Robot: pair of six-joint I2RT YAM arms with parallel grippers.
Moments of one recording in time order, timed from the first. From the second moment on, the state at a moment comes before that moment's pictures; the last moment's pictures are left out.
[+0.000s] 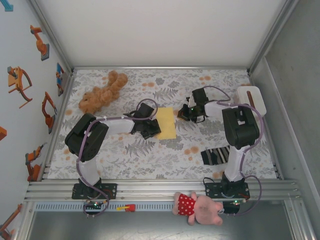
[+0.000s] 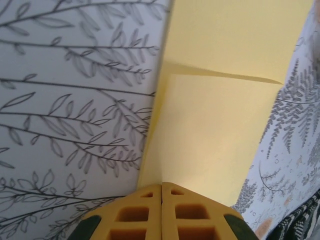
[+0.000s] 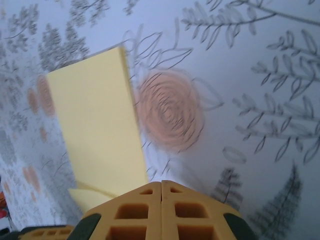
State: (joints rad) left arm -0.73 1.85 1.01 -0.21 0.30 -1.02; right arm 0.31 1.93 1.13 -0.25 -0.57 0.60
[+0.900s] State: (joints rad) left arm -0.65 1.92 1.10 -0.19 0.31 -1.00; right arm 0.42 1.83 0.95 -0.08 -0.61 0.92
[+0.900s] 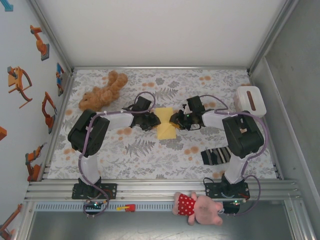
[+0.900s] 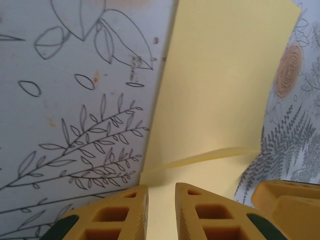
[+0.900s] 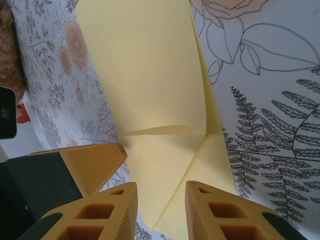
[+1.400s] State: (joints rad) left arm -0.64 1.93 1.09 -0.17 0.33 -1.04; right arm 0.44 1.90 0.96 -0.05 -0.62 0.93
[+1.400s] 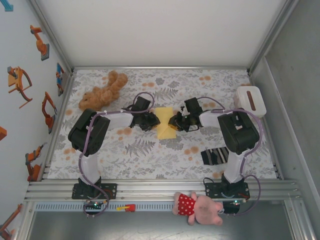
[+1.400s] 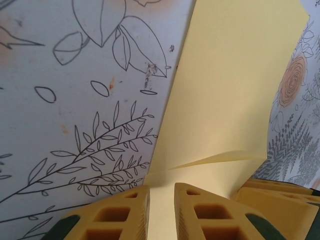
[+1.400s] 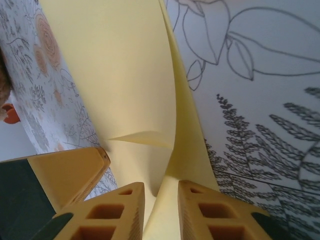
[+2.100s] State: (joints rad) left arm -0.59 1.69 0.98 -0.14 0.33 -1.03; right arm 0.45 1.83 0.96 0.06 -0.64 0.91
